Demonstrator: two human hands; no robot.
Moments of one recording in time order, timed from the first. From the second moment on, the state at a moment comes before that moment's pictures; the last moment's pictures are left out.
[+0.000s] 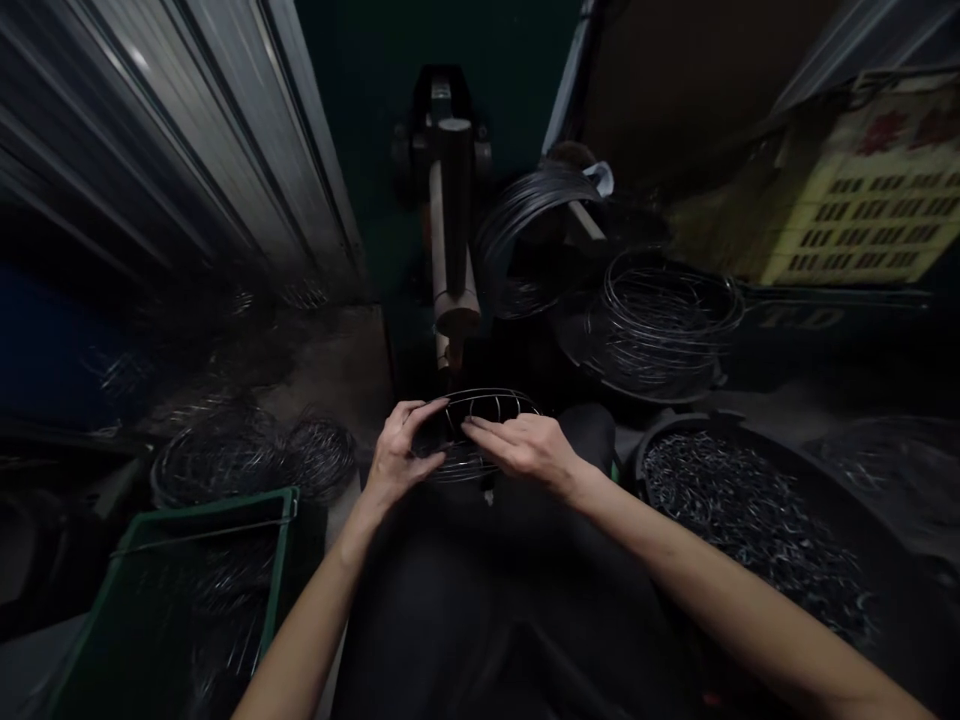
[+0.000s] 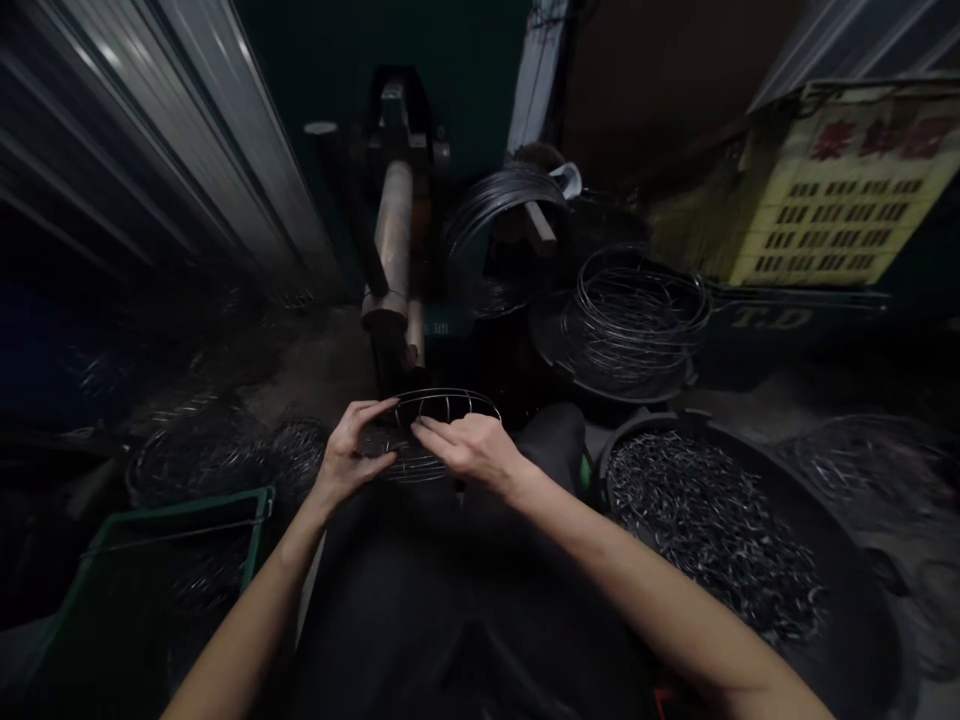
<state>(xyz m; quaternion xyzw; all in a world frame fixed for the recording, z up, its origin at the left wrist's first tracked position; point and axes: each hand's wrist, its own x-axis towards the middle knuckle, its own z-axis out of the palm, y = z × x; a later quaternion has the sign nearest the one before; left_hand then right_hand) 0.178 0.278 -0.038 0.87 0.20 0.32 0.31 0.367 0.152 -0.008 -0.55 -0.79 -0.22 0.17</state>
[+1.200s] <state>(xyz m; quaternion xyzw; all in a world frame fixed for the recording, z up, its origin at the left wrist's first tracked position) 0.192 0.320 -0.066 0.87 0.19 0.40 0.24 0.382 0.189 -0.016 -0.50 -0.80 -0.25 0.21</state>
